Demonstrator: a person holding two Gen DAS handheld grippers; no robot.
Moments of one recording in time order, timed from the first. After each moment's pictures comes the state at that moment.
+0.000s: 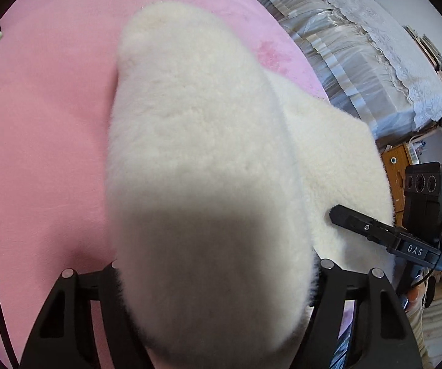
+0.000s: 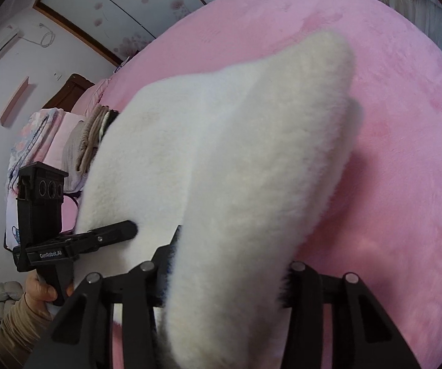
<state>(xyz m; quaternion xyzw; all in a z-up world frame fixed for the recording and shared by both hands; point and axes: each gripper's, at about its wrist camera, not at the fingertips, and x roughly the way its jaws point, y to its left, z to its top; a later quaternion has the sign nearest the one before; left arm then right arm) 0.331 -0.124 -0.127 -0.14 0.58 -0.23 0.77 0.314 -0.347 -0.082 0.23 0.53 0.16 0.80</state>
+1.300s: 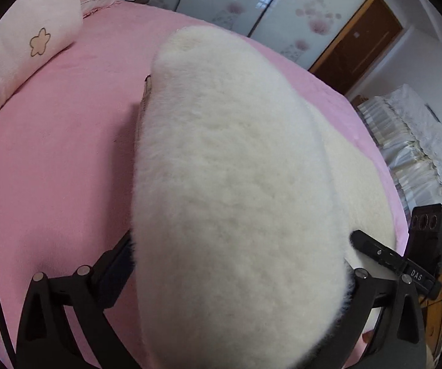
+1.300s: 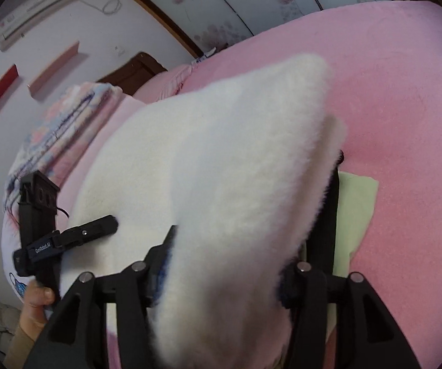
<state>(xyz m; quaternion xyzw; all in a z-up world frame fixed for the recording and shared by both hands) 0.544 0.471 -0.047 -0.19 0.45 -0.06 0.87 0.613 0.127 -0.090 0.20 0.44 0.30 0.82</state>
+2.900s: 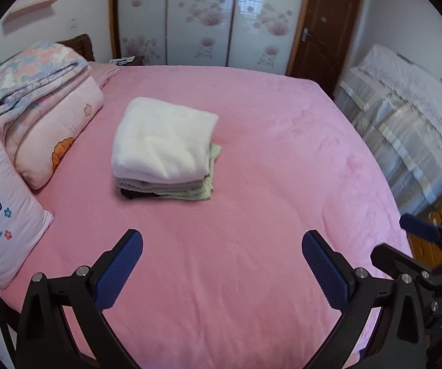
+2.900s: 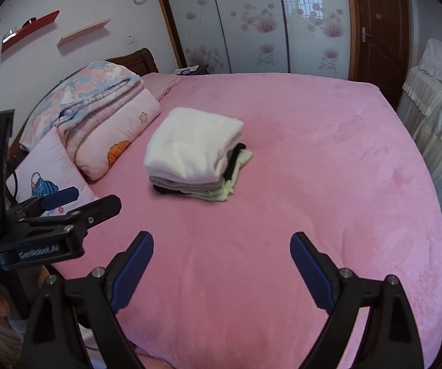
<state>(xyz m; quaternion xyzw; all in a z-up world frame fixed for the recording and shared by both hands) 0.111 0.120 0.221 -0.04 0.42 0.02 0.91 0.191 -0.059 0.197 0.01 0.42 0.18 0.89</state>
